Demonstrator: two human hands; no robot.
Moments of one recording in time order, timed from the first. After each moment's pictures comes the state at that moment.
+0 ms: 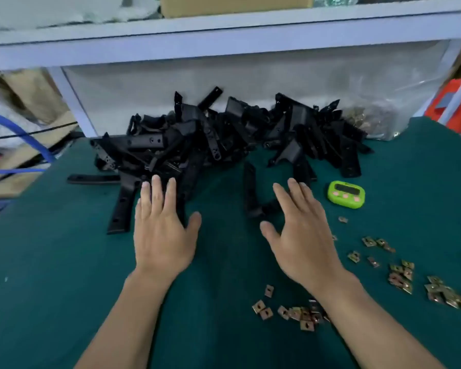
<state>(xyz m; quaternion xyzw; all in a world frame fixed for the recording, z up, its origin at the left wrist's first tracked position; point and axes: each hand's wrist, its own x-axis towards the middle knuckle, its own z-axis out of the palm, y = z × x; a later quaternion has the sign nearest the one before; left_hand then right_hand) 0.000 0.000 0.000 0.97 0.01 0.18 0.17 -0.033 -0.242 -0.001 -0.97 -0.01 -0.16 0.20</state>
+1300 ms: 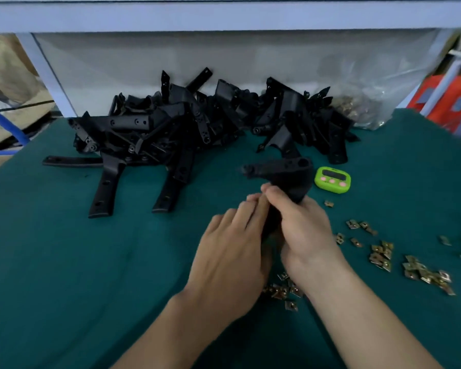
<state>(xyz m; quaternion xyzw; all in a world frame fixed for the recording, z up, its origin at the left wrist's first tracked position) -0.082 -0.083 0.024 0.93 -0.27 0.15 0.18 -0.062 -0.211 0.038 -0.55 0.12 -0.02 0.82</state>
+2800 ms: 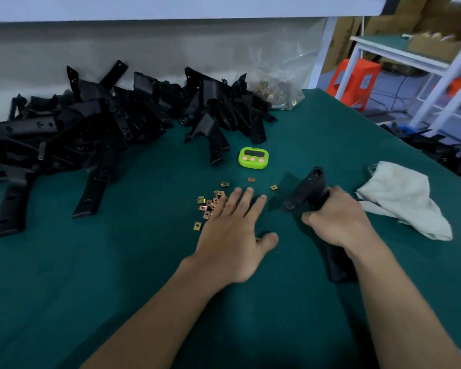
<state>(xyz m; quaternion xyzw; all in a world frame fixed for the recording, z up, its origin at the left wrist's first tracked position) -0.074 -0.184 -0.019 0.92 -0.38 0.00 0.13 -0.132 -0.382 0.030 -0.92 0.31 -0.05 0.25</state>
